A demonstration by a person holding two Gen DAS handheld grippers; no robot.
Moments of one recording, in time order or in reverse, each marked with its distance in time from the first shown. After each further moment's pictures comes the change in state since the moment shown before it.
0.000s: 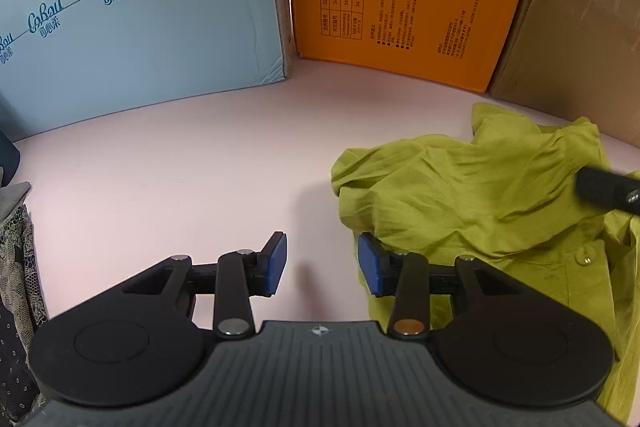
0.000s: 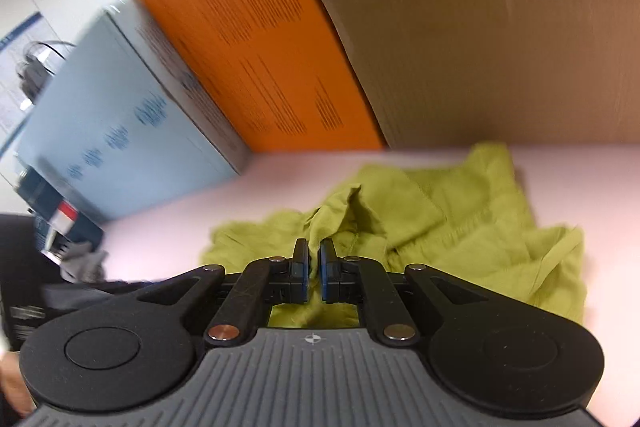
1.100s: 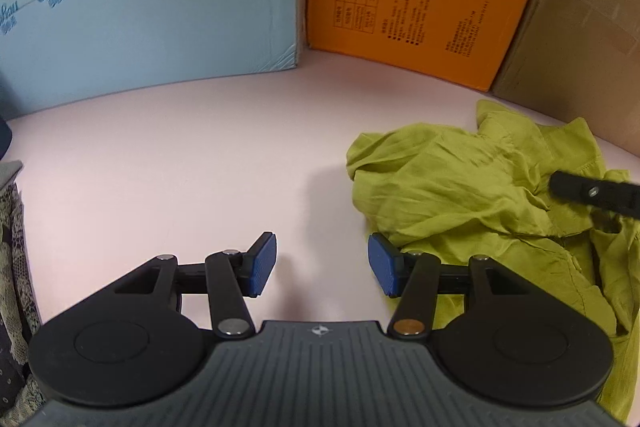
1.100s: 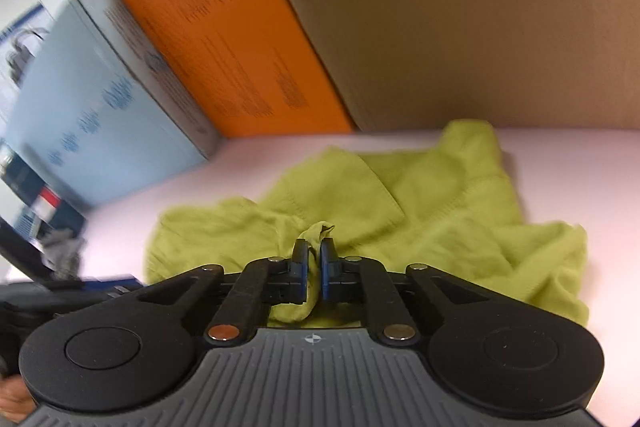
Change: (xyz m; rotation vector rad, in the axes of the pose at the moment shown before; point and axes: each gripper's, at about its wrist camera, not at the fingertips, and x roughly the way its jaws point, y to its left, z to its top) left arm -0.002 0.032 -0.019 -0.053 -0.017 -0.057; right arm 0.026 -0.033 -0.010 -0.014 0.012 0.029
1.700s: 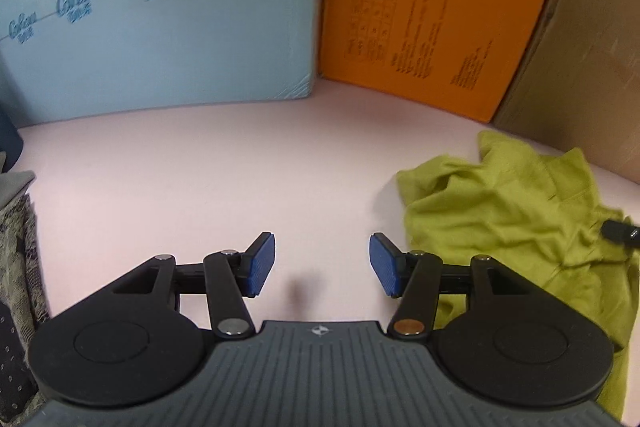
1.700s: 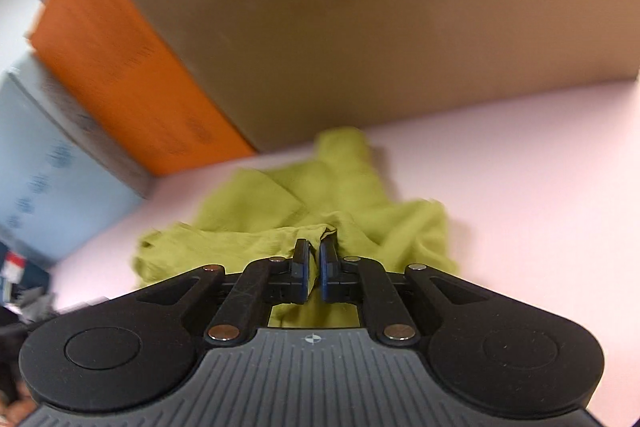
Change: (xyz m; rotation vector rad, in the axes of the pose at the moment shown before) left arm -0.017 0.004 0.011 -0.012 -0.067 -0.008; right arm -0.041 -0.031 0.001 0.211 -0.011 -0.239
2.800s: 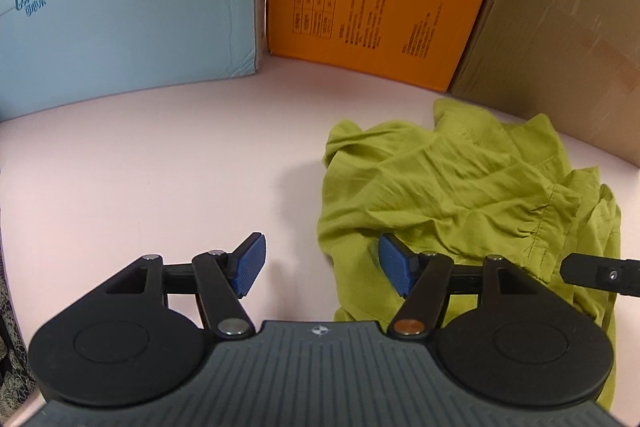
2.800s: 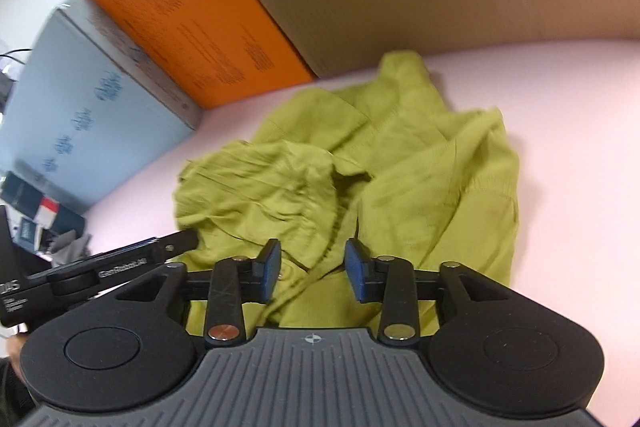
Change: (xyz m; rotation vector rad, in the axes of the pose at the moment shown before) left arm 0.007 -0.023 -0.014 0.032 0.043 -0.068; right arm -0.015 0.033 -0.039 -0.041 0.140 0.096
